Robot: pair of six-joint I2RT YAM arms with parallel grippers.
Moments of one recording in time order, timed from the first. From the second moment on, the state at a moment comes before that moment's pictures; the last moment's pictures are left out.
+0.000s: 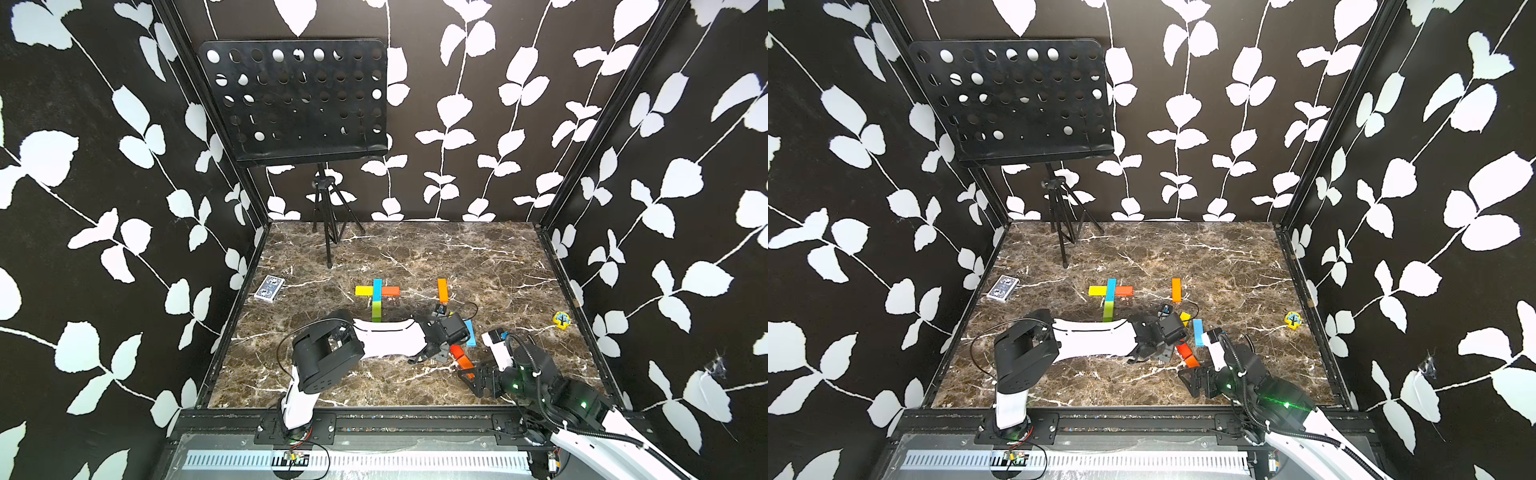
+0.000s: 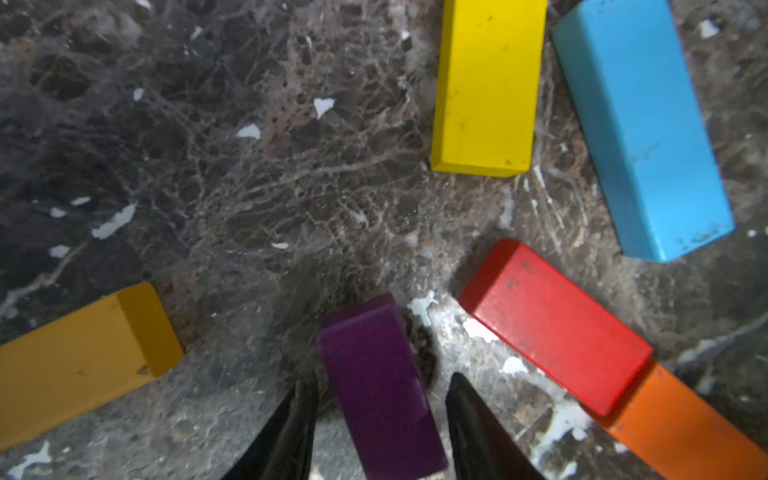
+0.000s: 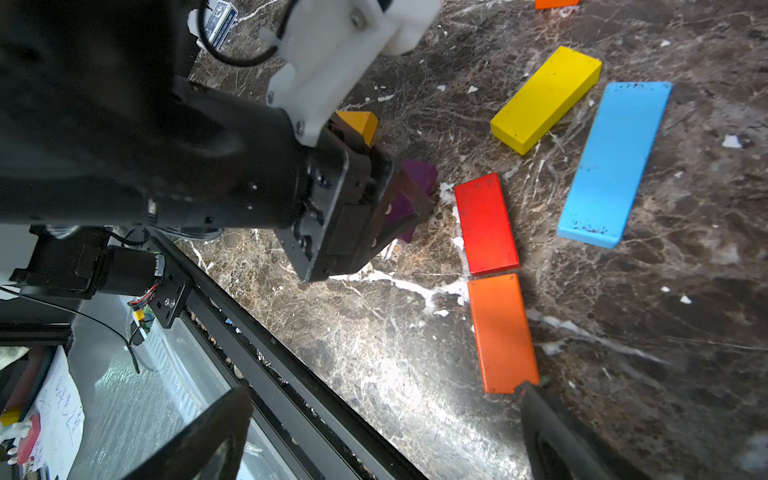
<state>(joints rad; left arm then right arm) -1.20 1.95 1.30 -0.57 -0.25 -0.76 0.78 0.29 0.34 -0.75 -0.18 0.55</state>
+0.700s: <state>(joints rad) -1.20 1.97 1.31 -0.61 -0.25 -0.76 0.78 0.31 0.34 -0.75 -0.18 0.55</state>
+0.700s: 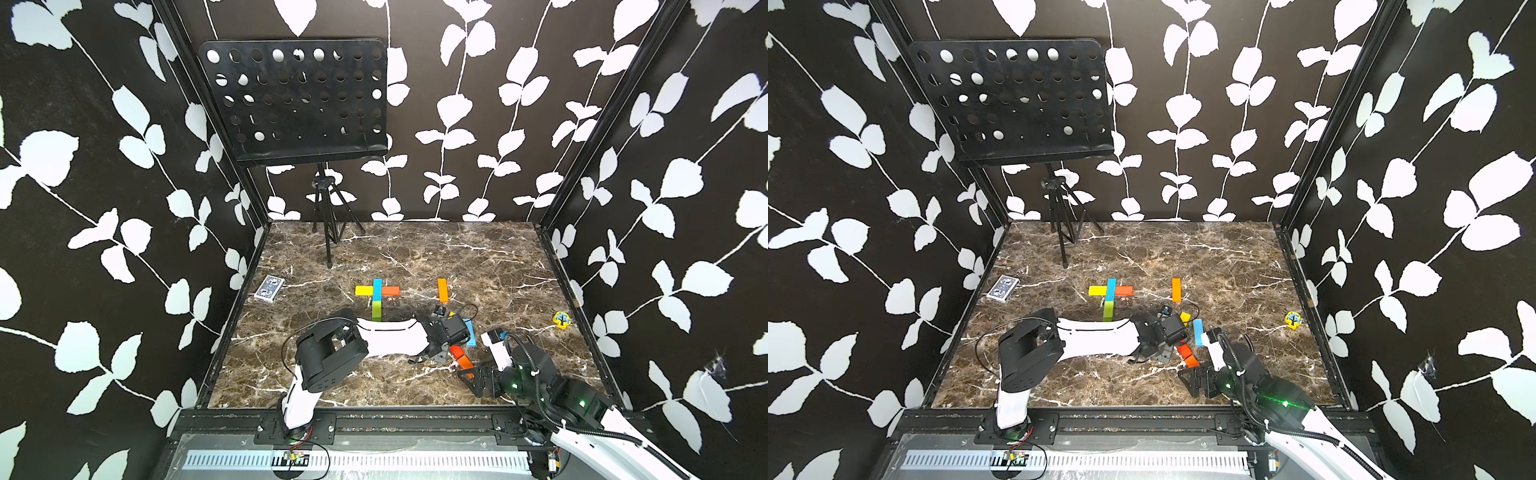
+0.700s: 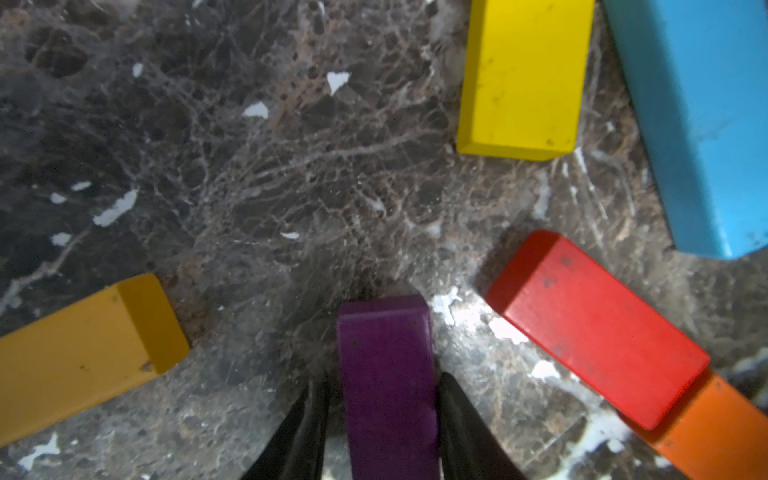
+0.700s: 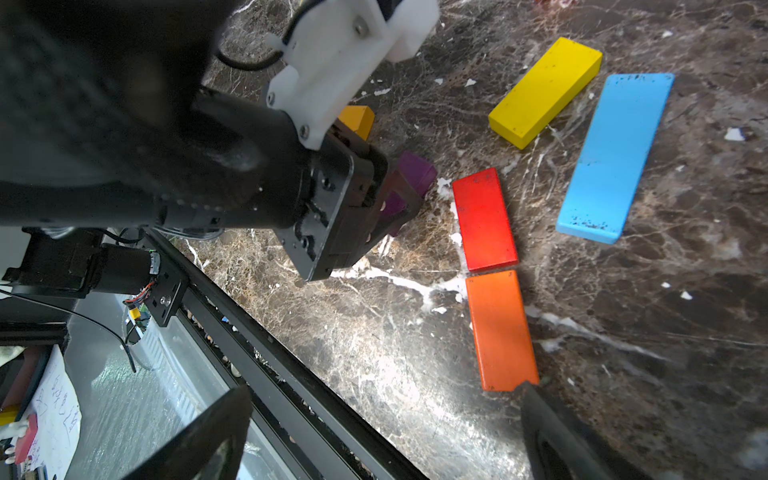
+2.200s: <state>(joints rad) -1.19 1.97 1.41 -0.61 -0.22 -0.43 0.78 0.45 0.38 -0.74 -0.07 0.54</state>
